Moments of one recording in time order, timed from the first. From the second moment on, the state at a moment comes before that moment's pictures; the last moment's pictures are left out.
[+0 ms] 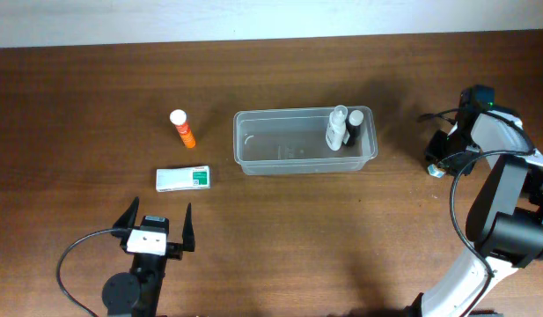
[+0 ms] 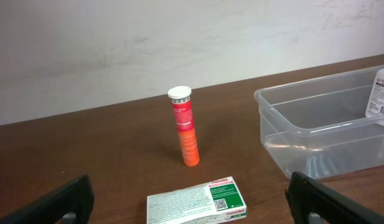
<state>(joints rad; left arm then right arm) 0.04 0.01 0.02 -0.07 0.16 0.14 -0.34 2.04 1.42 -0.88 0.01 0.28</state>
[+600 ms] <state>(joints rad) 0.04 0.01 0.02 -0.07 0.16 0.14 -0.34 2.04 1.64 -1.12 -0.10 0.28</state>
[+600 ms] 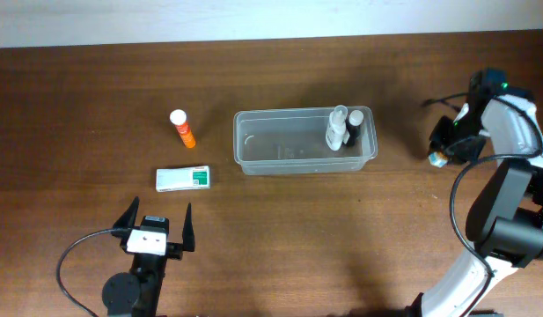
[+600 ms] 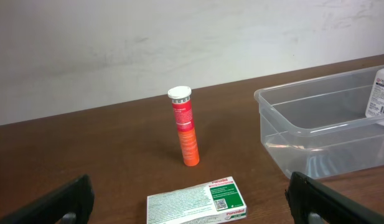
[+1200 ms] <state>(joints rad) 0.04 0.01 0.02 -0.07 0.16 0.14 -0.12 2.05 2.05 -1.38 -0.19 0.27</state>
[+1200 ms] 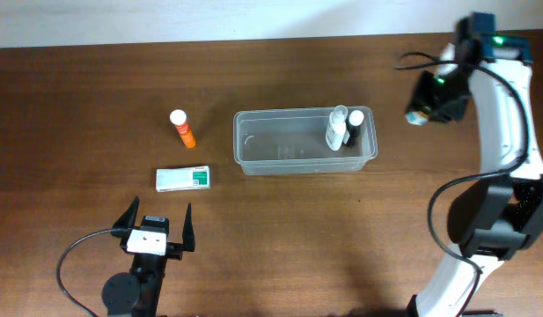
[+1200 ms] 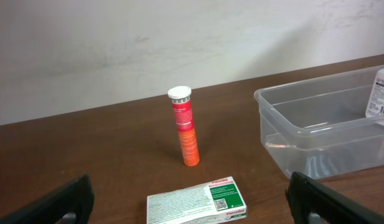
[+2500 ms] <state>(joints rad) 0.04 0.01 0.02 -0.07 0.16 0.14 0.41 2.17 2.22 -1.44 -0.02 0.26</state>
